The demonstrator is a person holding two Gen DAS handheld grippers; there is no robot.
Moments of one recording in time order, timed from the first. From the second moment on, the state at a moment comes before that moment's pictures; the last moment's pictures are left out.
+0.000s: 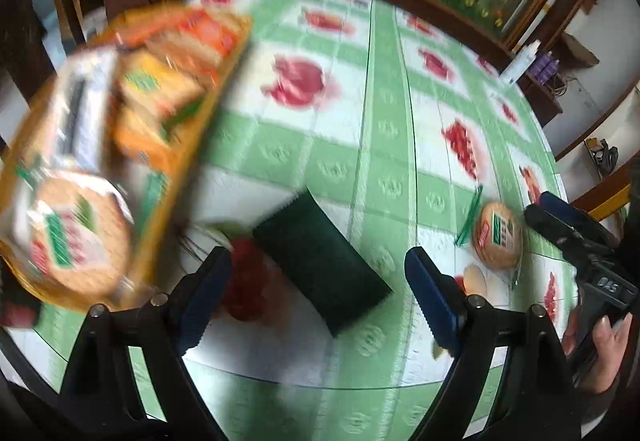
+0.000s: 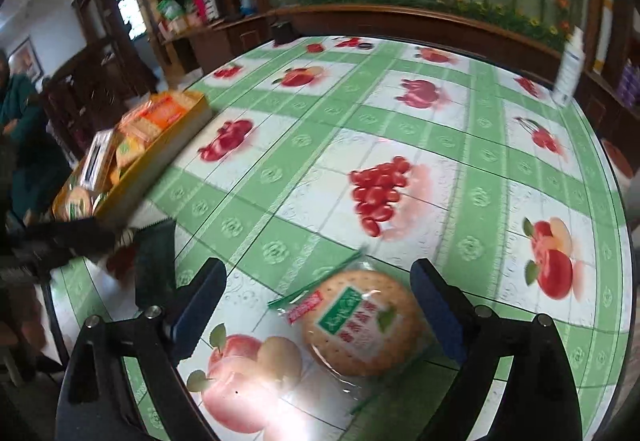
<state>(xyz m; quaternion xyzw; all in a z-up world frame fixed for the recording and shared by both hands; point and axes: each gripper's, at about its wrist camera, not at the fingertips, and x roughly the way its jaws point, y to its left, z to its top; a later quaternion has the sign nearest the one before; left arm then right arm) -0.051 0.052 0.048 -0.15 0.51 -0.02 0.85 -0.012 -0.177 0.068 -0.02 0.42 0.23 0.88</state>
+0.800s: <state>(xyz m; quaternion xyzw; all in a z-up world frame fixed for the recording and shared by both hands) -0.027 0.016 0.008 0.01 0.53 -0.08 0.84 -0.006 -0.215 0.049 0.01 0.42 0.22 0.88</state>
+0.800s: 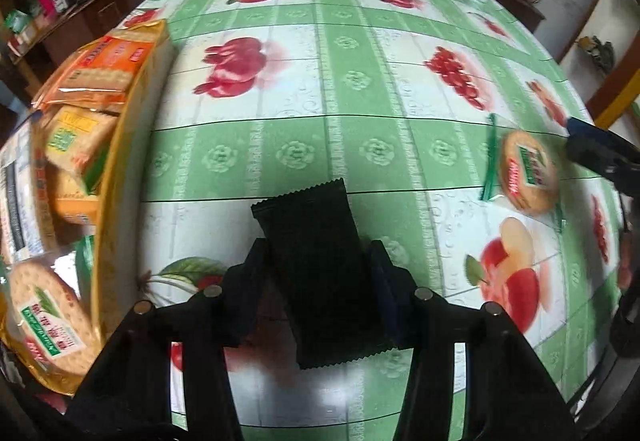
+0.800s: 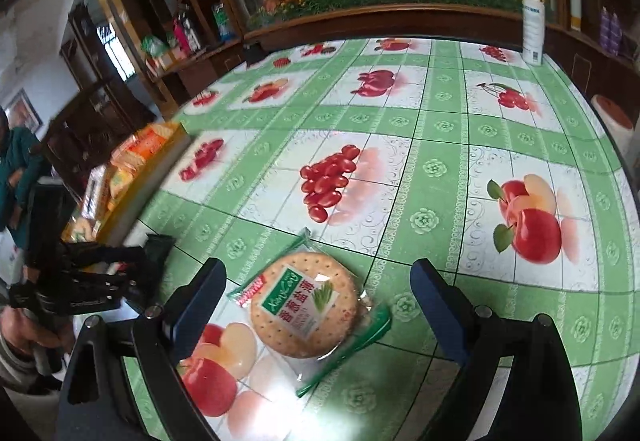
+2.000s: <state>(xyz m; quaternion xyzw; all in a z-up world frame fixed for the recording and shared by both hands) -0.016 0.013 0.016 0.01 0.49 -0.12 0.86 -0.008 -0.171 0.007 -0.02 0.46 0.06 0.88</state>
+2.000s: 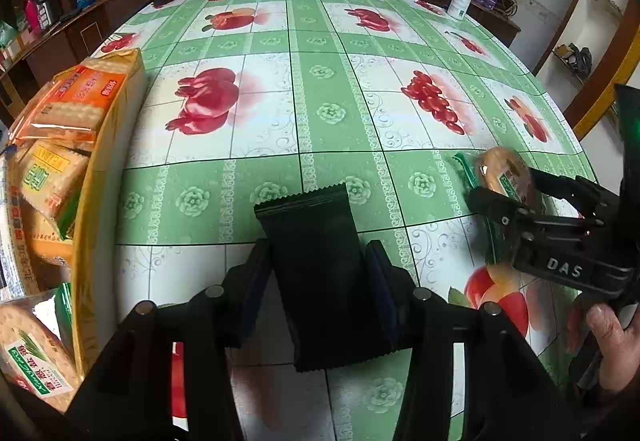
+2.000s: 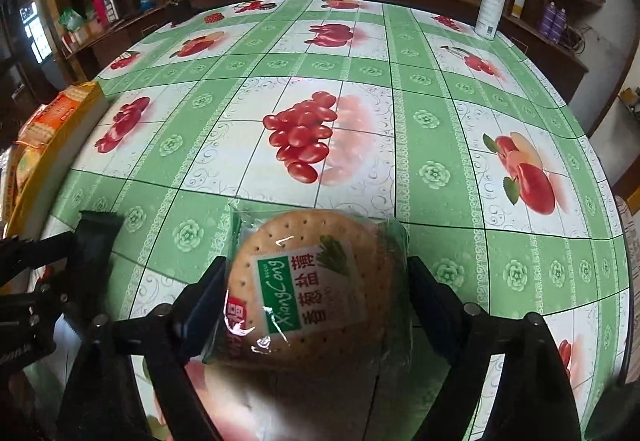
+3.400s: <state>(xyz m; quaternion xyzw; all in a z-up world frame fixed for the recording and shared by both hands) -0.032 0.162 0.078 -0.04 0.42 0.05 0.91 0.032 0.031 0.074 -0.07 0.39 0.27 0.88</state>
